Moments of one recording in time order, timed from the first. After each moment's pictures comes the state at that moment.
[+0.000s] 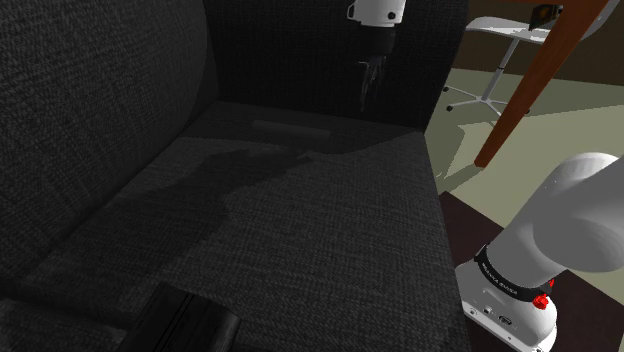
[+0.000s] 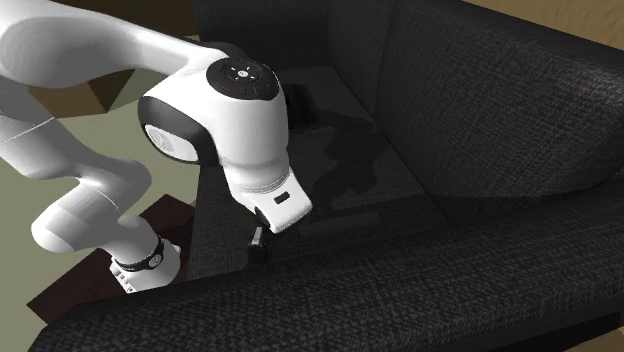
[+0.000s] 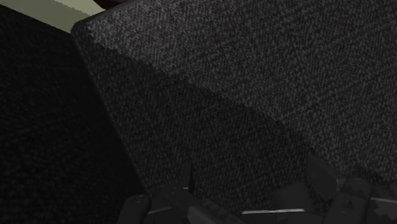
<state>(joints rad) 0.13 -0.35 0.03 -2.20 0.10 1.77 -0.26</state>
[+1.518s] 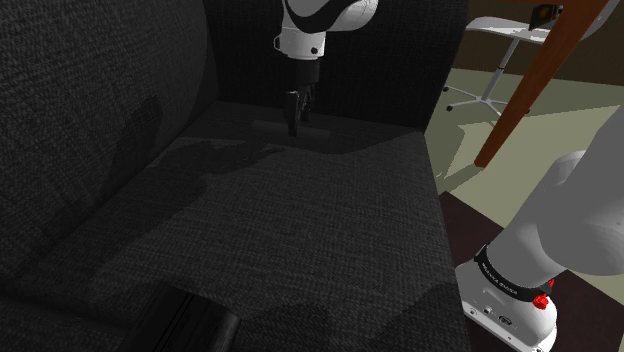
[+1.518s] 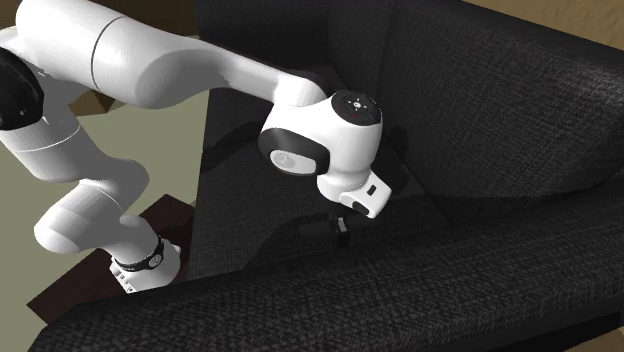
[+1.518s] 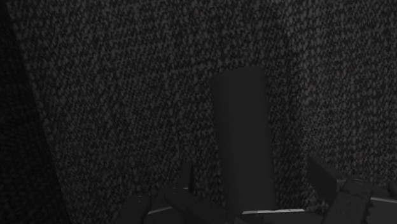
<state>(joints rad) 0.23 0.02 0.11 -1.97 0.17 1.93 -0.35</state>
